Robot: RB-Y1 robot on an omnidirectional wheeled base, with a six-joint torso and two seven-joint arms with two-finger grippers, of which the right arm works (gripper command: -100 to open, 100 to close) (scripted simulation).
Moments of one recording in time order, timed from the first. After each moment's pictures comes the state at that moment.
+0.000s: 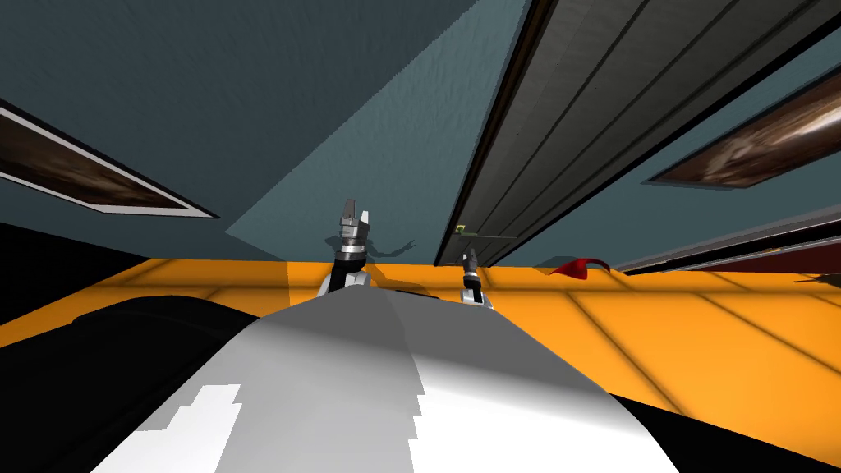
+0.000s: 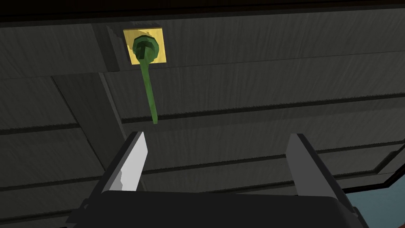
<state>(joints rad) -0.02 -0.17 -0.03 -0.92 -0.02 -0.81 -0.16</state>
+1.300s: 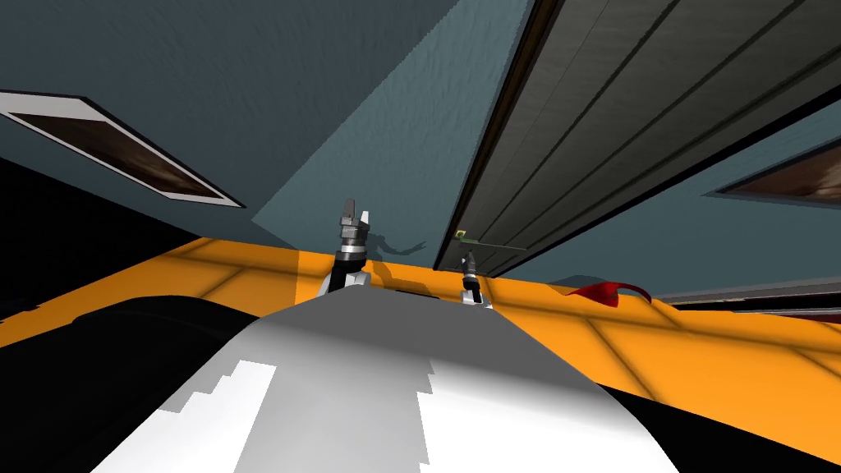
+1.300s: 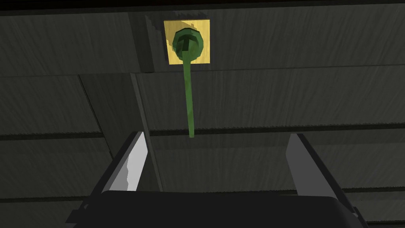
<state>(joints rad) -0.13 -0.19 -0.03 -0.66 -0.03 -0.84 -0.17</state>
